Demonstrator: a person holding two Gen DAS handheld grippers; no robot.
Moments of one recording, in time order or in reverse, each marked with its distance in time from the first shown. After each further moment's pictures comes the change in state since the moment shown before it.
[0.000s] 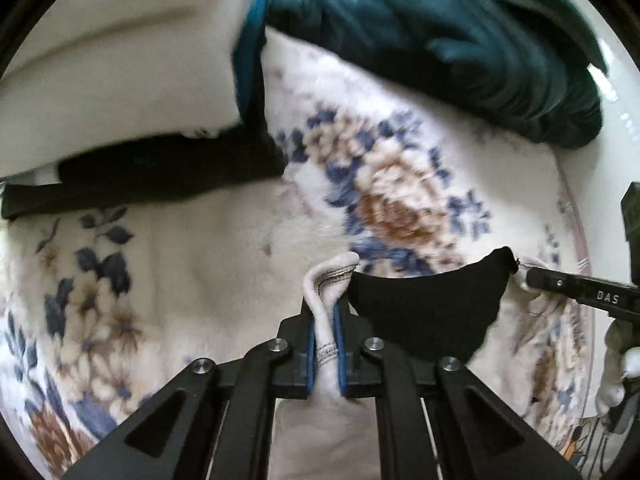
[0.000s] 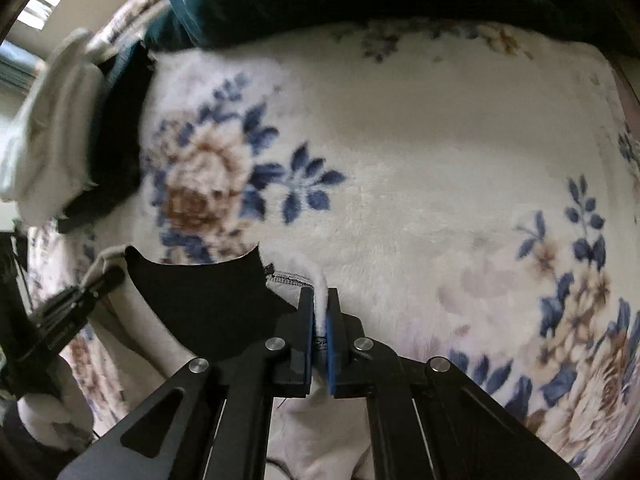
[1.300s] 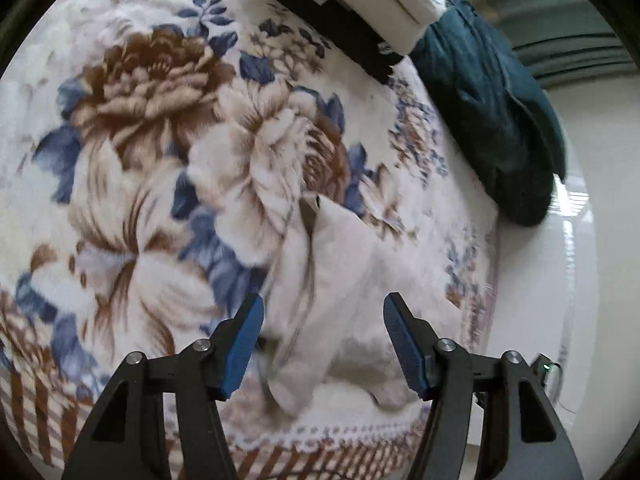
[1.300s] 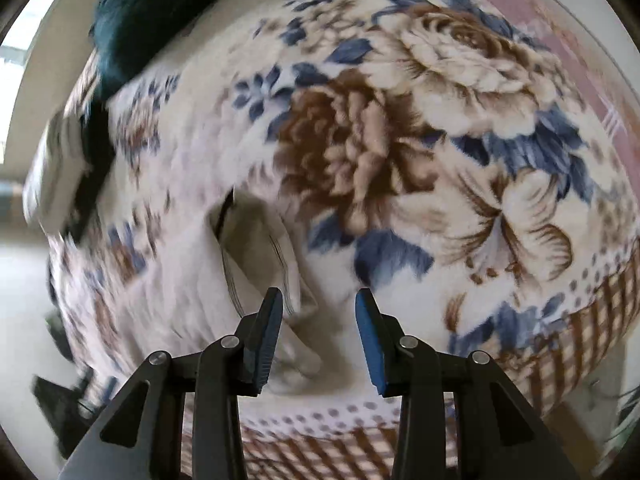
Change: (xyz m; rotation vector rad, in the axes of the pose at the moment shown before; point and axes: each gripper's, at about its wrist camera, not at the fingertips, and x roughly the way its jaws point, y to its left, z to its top) left arm -0.113 0.067 -0.227 -0.543 -0.015 -0.243; right arm -0.104 -0.133 -0.314 0.498 -0.027 0.077
